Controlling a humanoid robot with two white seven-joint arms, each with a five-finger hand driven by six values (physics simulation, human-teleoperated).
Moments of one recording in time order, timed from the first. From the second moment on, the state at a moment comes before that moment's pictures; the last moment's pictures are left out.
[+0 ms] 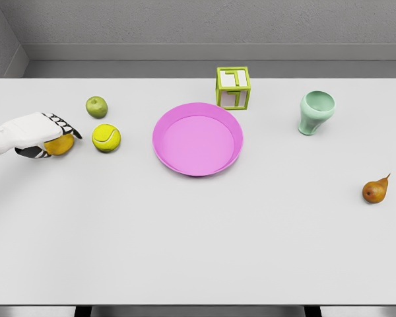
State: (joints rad) left arm -0.59 0.81 -0.55 -1.14 -0.70 -0.61 -0.32; right arm -0.02 0.00 -0.01 0.06 0.01 0.09 0.01
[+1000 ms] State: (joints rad) left arm -0.58 0.82 -0.55 -1.20 -0.67 -0.61 -0.31; right arm -0.02 0.00 0.00 0.06 0.01 0.09 0.01
